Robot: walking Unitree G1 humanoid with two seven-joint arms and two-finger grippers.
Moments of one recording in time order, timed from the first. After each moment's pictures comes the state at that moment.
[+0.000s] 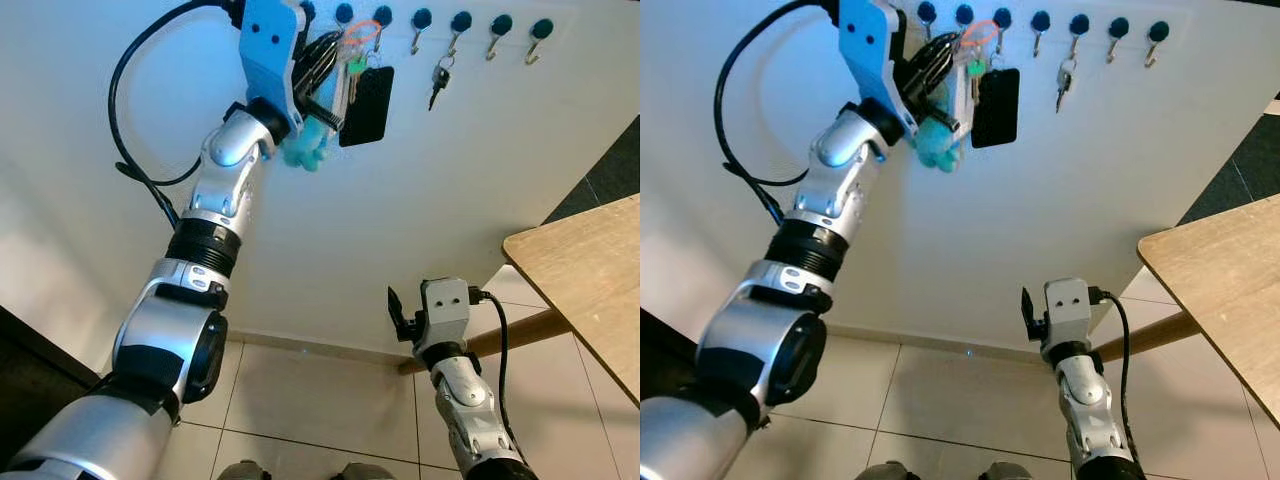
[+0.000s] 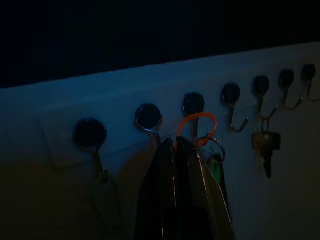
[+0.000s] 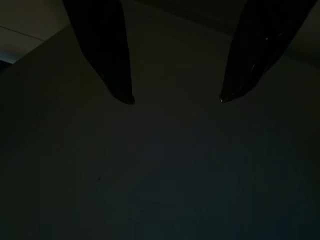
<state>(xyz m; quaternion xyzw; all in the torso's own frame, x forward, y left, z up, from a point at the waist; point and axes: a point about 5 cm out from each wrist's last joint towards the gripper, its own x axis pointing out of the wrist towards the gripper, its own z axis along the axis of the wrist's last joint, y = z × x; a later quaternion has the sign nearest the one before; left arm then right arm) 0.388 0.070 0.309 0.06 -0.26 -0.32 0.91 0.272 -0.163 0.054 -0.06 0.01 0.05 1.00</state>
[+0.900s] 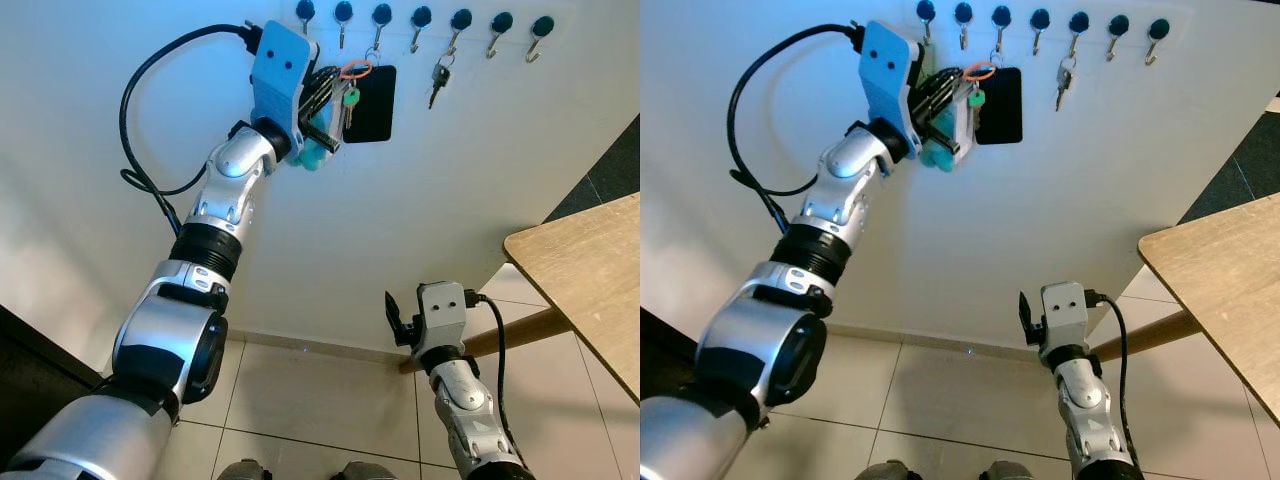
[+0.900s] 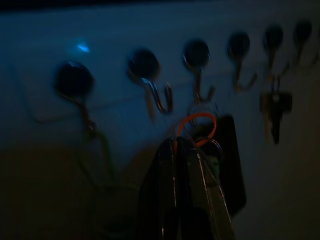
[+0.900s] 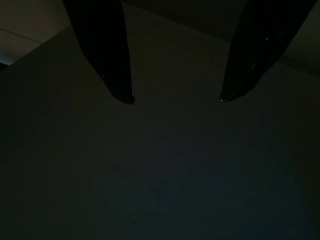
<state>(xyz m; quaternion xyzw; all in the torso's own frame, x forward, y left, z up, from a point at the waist) 0.393 0.070 0.294 0.05 -0.24 -0.31 0.92 0.269 -0.161 0.051 -0.06 0.02 0.06 1.00</state>
